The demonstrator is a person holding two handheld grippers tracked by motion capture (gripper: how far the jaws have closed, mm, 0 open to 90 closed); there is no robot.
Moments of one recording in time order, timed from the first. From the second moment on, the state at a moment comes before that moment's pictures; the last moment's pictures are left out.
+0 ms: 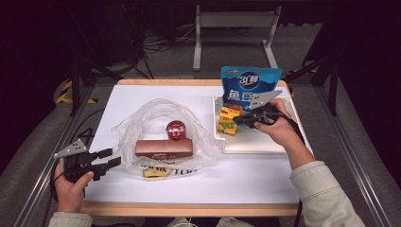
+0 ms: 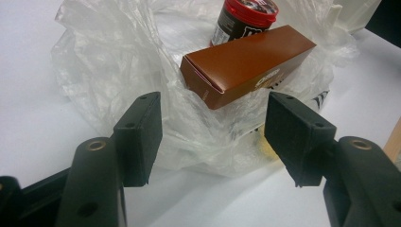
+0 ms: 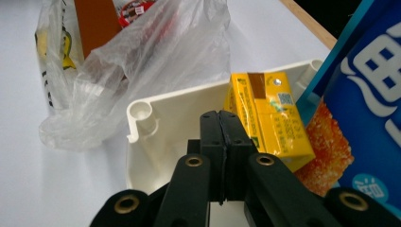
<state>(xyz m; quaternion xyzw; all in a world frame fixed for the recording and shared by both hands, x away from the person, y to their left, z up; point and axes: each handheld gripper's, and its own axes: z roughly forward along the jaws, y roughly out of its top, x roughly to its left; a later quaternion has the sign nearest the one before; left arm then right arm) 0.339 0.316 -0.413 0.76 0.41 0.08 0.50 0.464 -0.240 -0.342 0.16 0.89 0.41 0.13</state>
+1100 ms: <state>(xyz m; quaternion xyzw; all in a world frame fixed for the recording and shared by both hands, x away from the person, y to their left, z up) 0.339 0.316 -0.413 0.76 0.41 0.08 0.50 0.467 -0.244 -0.395 0.25 0.91 0.32 0.12</state>
